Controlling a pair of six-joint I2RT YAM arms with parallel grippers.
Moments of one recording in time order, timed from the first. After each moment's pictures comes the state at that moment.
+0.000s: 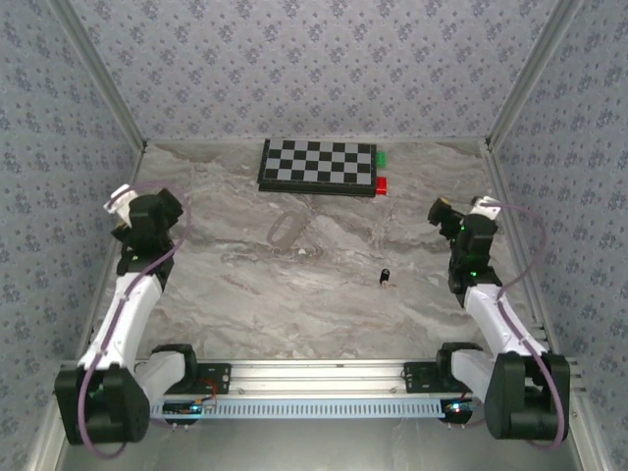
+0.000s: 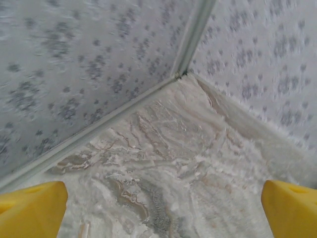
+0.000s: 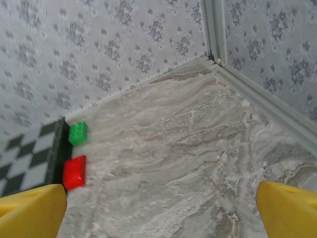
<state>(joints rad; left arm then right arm) 0.02 0.97 0.72 -0.16 -0.50 -0.56 -0.05 1.01 0.48 0.24 0.16 0.39</state>
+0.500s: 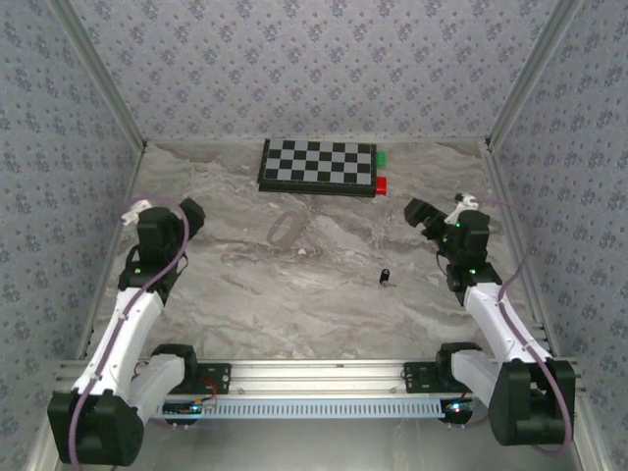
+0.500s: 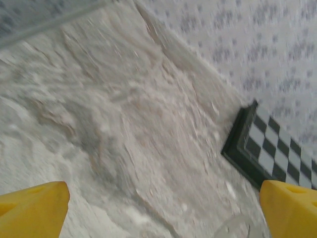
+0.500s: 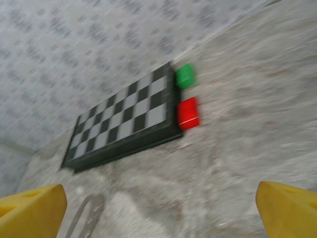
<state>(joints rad) -0.11 0.91 0.68 -0.28 -0.23 -0.75 0.08 0.99 0.53 0.15 -0.20 0.60</state>
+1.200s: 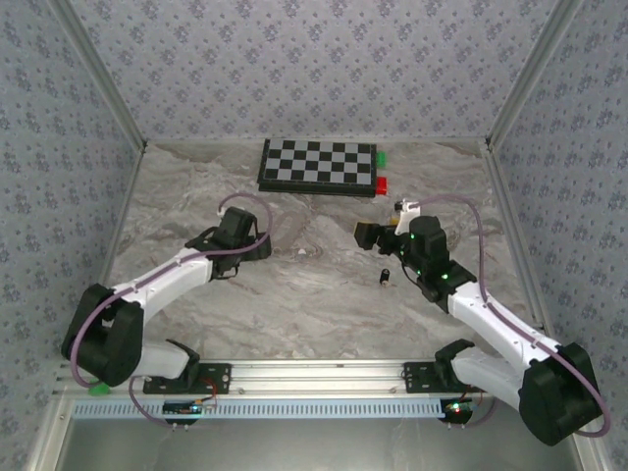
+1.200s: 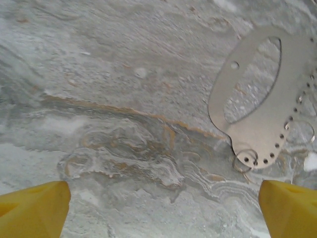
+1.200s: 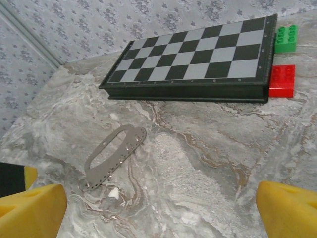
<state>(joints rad) -0.52 1.35 0.77 -0.36 -0.25 -0.52 0.46 1.01 0.55 0.09 -0.05 0.41</state>
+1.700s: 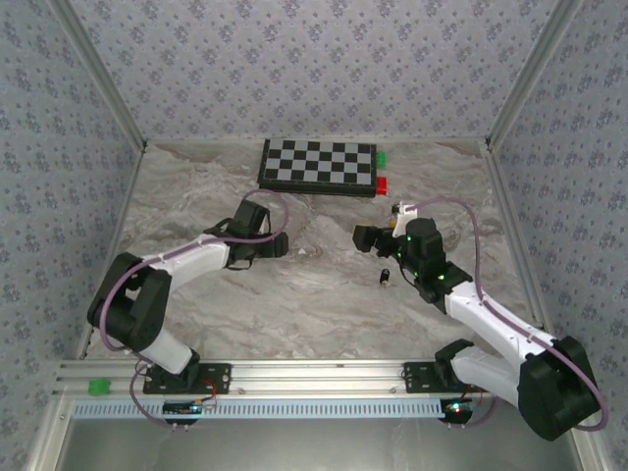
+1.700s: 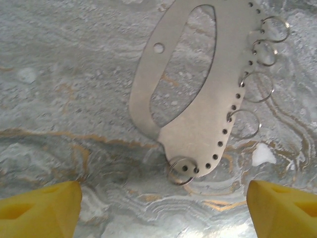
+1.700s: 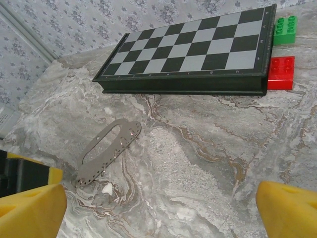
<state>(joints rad) -0.52 1.57 0.87 -0.26 -0.03 -0.46 0.48 1.04 0.54 0.13 -0.04 0.40</state>
